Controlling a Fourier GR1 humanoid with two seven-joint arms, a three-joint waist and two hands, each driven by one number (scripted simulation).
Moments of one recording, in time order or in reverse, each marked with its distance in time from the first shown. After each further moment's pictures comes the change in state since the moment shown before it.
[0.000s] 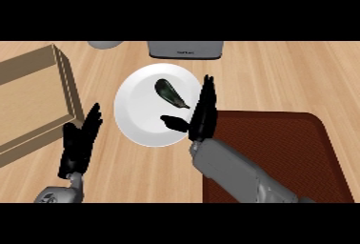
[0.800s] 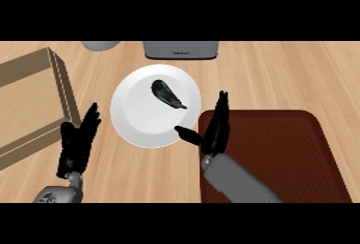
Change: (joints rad) left arm -0.002 -0.019 0.036 0.005 -0.019 -0.015 0.000; right arm 0.201 0.001 -0.128 -0.035 0.077 -0.014 -0.149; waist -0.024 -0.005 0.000
